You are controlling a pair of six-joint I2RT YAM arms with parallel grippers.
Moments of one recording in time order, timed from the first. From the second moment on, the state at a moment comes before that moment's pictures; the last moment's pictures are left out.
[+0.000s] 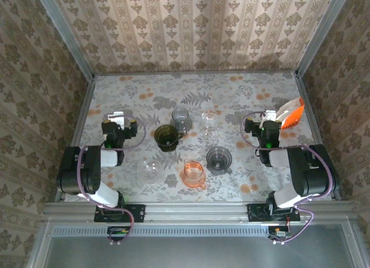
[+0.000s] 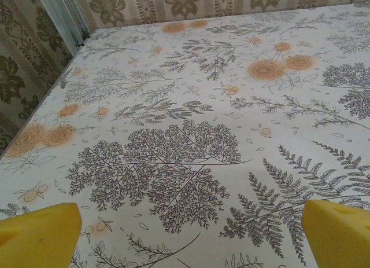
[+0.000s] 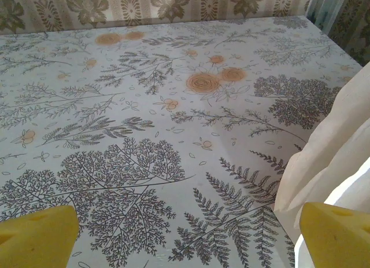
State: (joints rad) left arm -0.03 1.54 0.38 0.80 -0.07 0.09; right arm 0.04 1.52 0.37 0.78 0.23 0.08
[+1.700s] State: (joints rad) left arm -0.04 1.51 0.38 0.77 -0.09 0.09; right arm 0.04 1.52 0.38 0.75 0.22 0.08
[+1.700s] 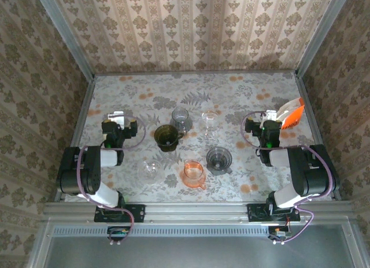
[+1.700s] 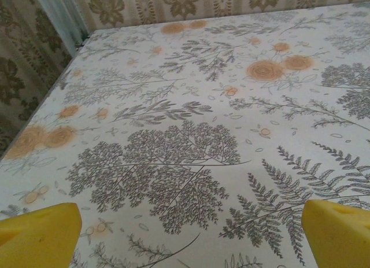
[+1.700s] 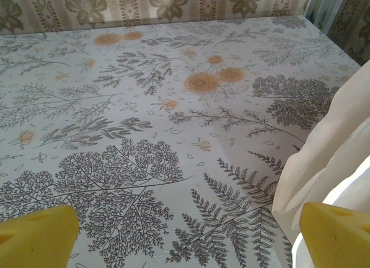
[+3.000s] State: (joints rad) left arm 0.17 0.75 0.44 0.37 0.06 -0.81; right arm 0.10 1.15 0.76 -0.19 0.06 0.62
